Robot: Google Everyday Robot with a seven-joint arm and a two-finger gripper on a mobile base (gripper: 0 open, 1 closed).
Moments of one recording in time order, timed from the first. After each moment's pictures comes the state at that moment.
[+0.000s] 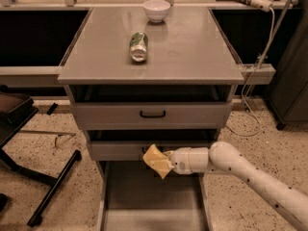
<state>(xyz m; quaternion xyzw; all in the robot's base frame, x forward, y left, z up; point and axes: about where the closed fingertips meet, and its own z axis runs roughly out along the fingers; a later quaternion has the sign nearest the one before) 0.544 -0.019 0.533 -0.32 0.78 0.41 0.34</state>
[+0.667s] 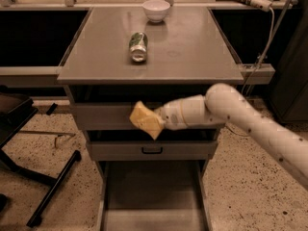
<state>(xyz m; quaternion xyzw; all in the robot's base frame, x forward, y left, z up) 0.579 0.017 0.712 -0.38 0.77 0.39 0.34</state>
